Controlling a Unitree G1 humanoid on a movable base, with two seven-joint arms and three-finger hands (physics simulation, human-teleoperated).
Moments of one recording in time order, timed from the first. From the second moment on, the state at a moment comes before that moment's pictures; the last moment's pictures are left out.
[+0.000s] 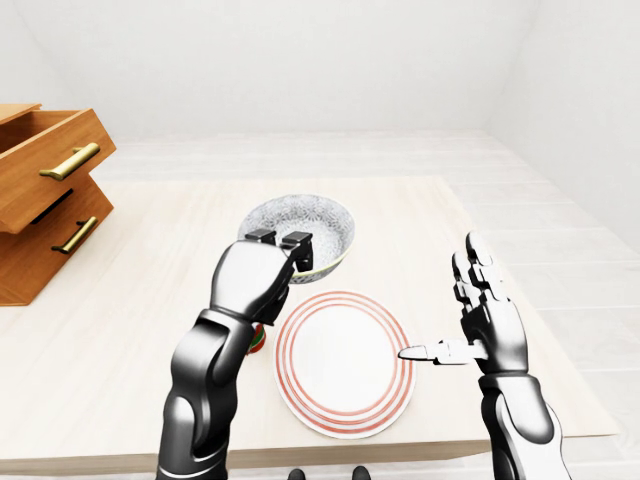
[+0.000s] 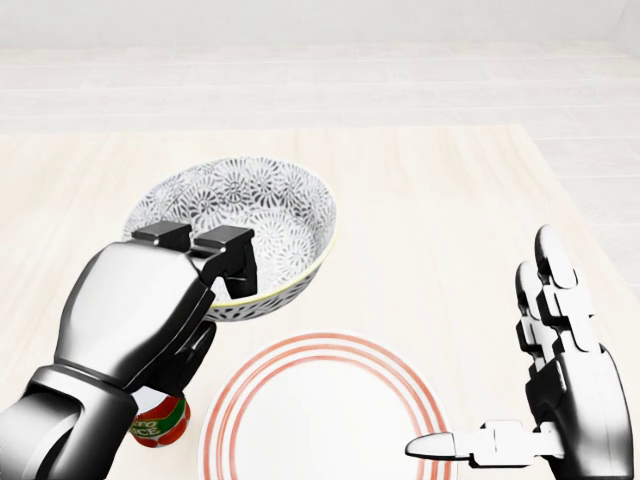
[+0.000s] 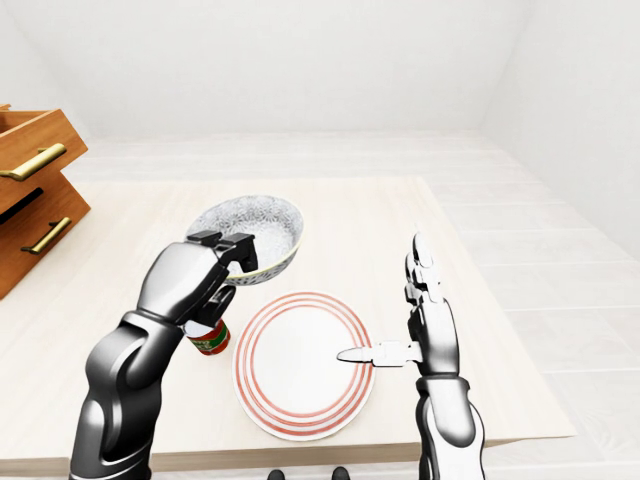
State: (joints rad) left arm -0.14 0.07 -0.06 -0.54 1.17 -0.09 -0.48; right arm 0.27 0.01 -0.11 -0.57 -0.04 0.09 0.15
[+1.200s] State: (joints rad) left arm 0.14 0.01 -0.35 -0.58 1.26 -0.09 -0.25; right arm 0.38 0.05 -0.16 -0.48 -0.02 0.09 0.19
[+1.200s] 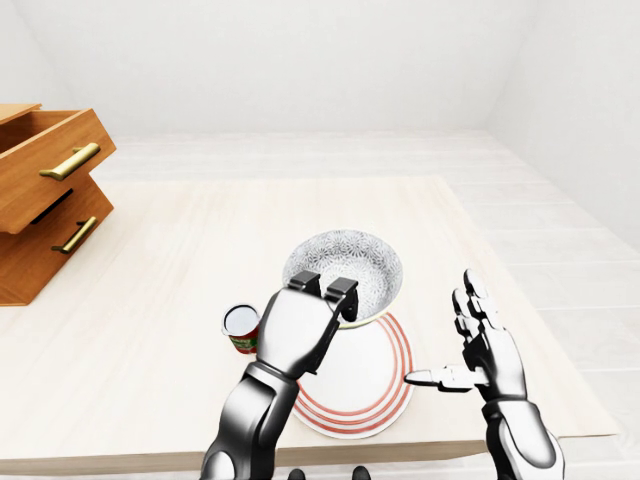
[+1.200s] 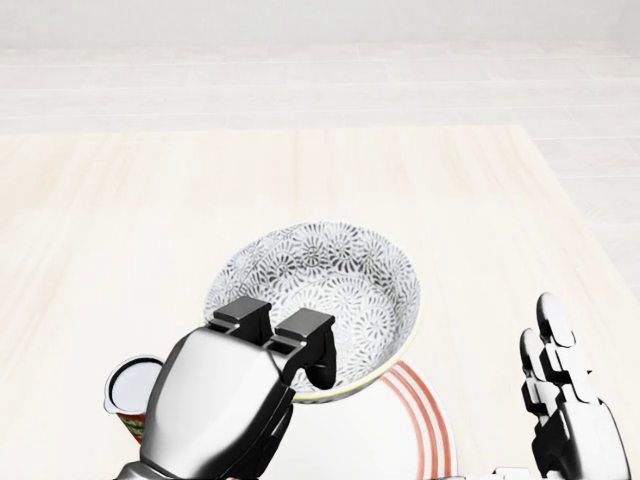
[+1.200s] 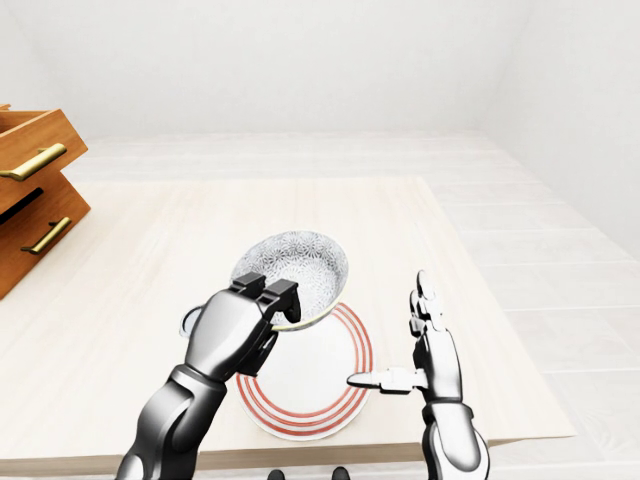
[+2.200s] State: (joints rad) left arm 0.20 0.07 -0.38 -0.40 1.25 -0.09 -0.06; right arm 0.39 0.06 -0.18 -0.48 -0.03 0.09 0.21
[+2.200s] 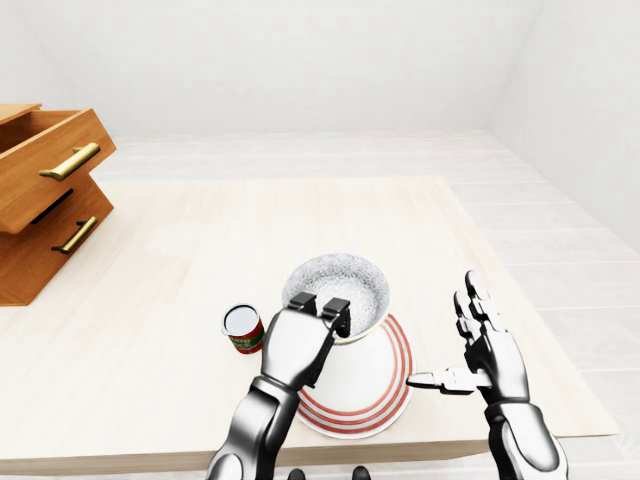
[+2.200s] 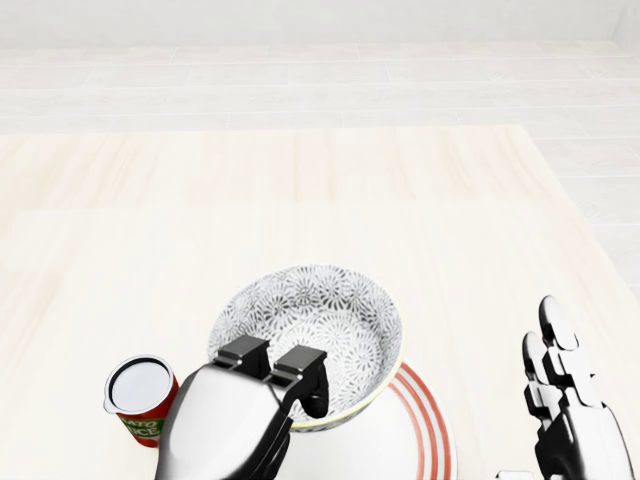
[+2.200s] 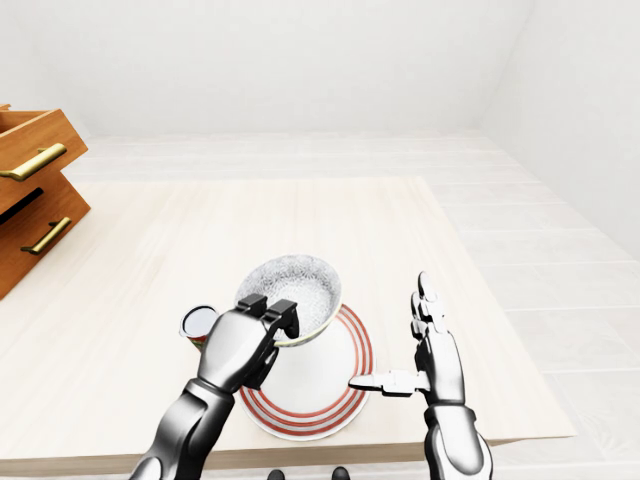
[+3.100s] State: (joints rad) left arm 0.22 0.08 -0.42 -0.34 1.25 -0.09 0.04; right arm 0.39 0.06 -0.17 -0.46 -0.03 0.09 0.21
